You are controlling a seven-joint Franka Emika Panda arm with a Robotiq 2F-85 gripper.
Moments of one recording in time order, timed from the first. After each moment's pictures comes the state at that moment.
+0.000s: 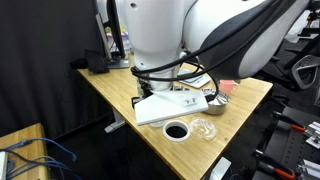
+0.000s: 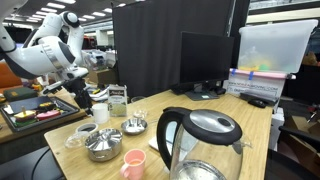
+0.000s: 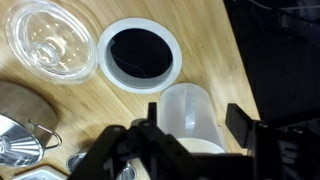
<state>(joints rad) 0.47 0.31 0.25 -2.21 -0.70 2.47 1.74</state>
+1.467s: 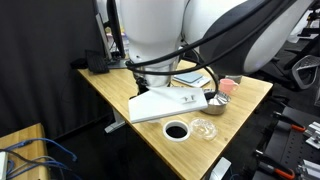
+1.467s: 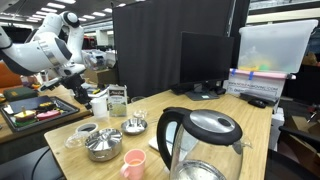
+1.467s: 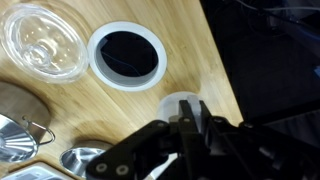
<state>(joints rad) 0.49 0.29 0.24 -2.20 -0.69 2.48 1.75</state>
